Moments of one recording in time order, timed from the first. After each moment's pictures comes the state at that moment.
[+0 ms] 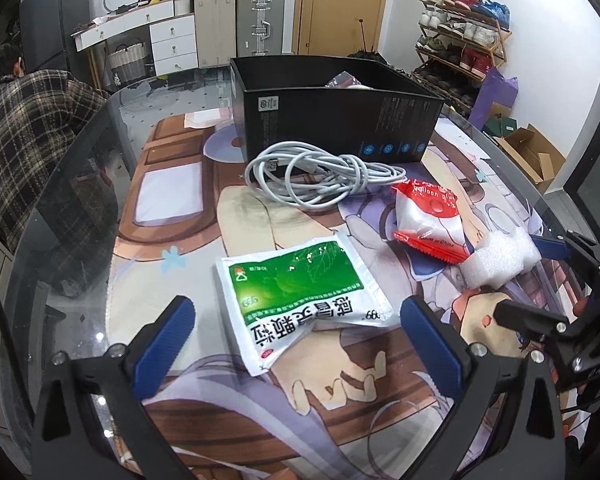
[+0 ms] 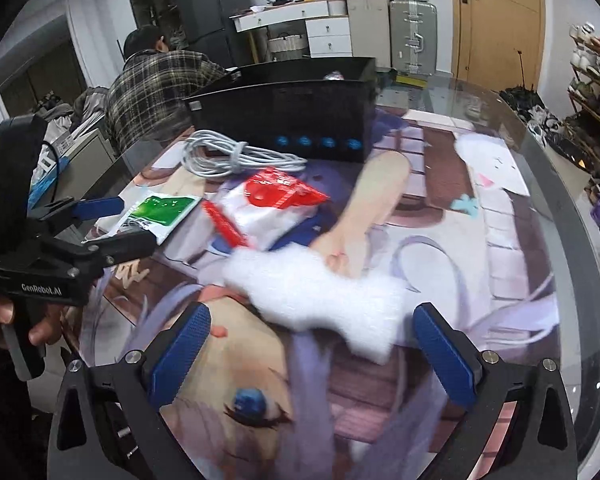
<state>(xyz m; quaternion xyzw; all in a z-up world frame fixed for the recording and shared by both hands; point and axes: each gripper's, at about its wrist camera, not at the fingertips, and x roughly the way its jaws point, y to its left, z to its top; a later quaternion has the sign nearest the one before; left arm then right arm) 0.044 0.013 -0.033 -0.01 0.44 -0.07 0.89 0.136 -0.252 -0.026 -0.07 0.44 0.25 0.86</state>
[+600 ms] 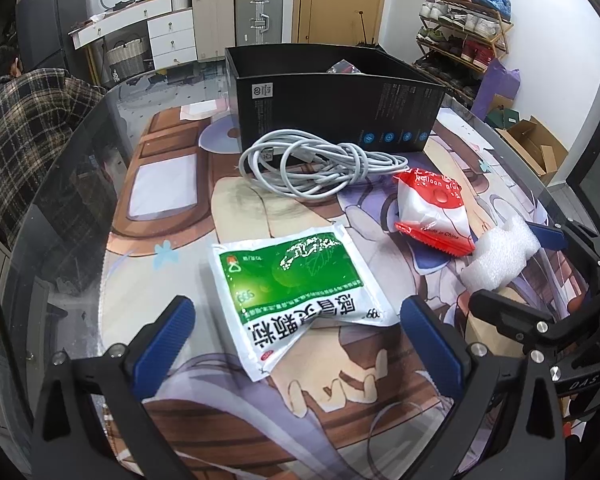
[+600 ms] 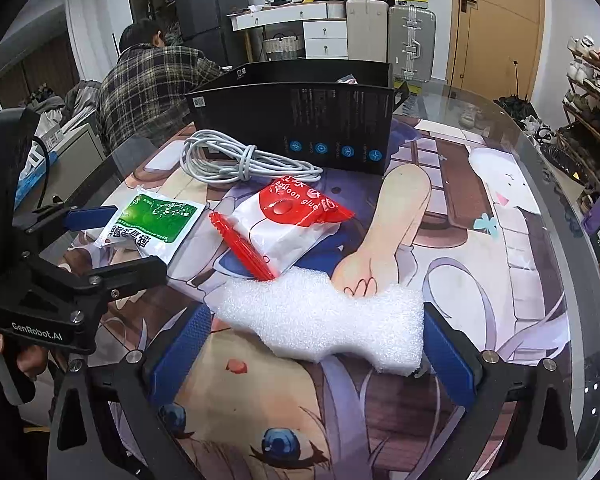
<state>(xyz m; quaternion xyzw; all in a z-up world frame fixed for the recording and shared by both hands) 0.048 0.009 -0.038 -0.01 0.45 -0.06 0.89 0.143 -0.233 -0.030 -0.08 0.43 0.23 0.87</state>
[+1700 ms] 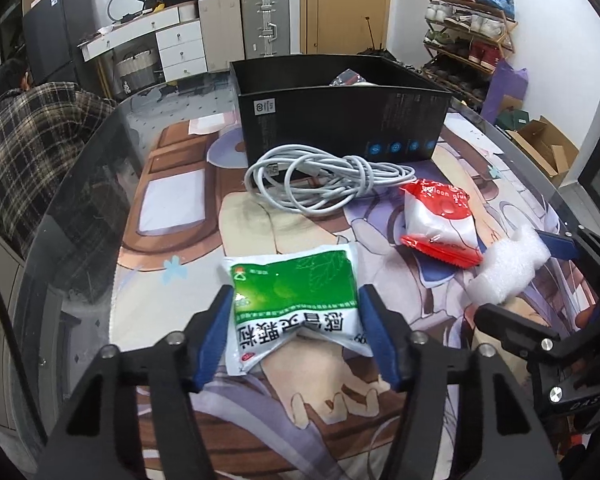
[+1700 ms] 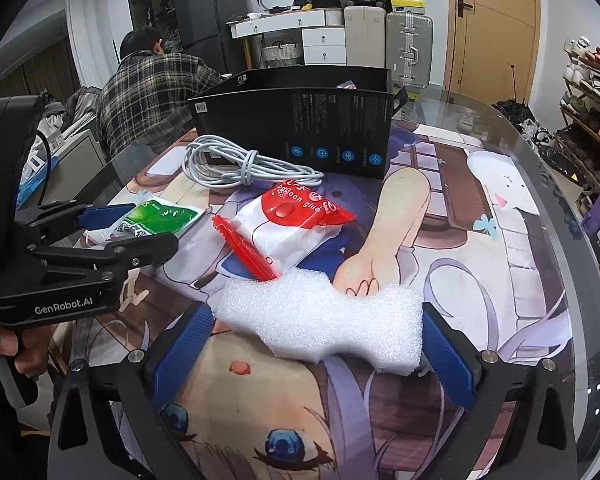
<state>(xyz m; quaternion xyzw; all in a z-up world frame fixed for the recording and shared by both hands) 0.047 0.005 -0.033 0.01 0.44 -0.04 0.90 0.139 -0.233 -0.030 -0.08 0.42 0.23 0.87</state>
